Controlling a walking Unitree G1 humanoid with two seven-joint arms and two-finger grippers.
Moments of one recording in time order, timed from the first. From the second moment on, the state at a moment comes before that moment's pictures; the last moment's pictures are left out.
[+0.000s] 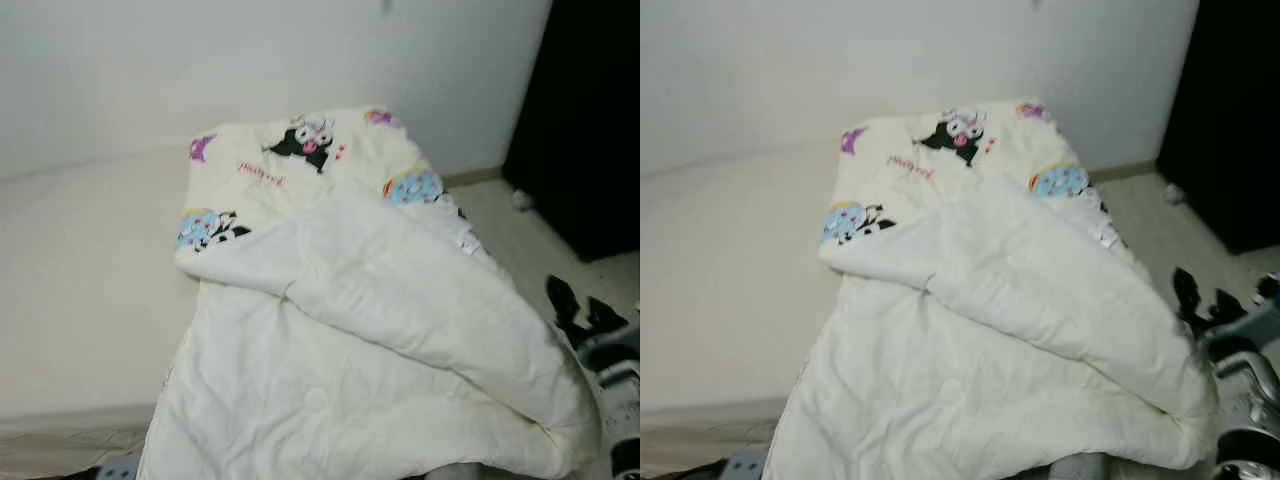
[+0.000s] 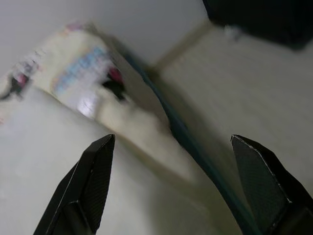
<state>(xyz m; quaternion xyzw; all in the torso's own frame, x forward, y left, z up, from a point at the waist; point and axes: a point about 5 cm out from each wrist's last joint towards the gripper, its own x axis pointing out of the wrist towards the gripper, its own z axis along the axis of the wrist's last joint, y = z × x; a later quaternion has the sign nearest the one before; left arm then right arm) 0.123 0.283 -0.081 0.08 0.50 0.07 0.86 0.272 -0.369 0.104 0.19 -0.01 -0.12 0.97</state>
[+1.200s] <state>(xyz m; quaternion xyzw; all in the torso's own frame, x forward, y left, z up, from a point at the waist) 0.143 0.268 -0.079 0.08 0.47 0.03 0.88 0.263 -0.302 0.088 0.01 0.11 0.23 0.97</state>
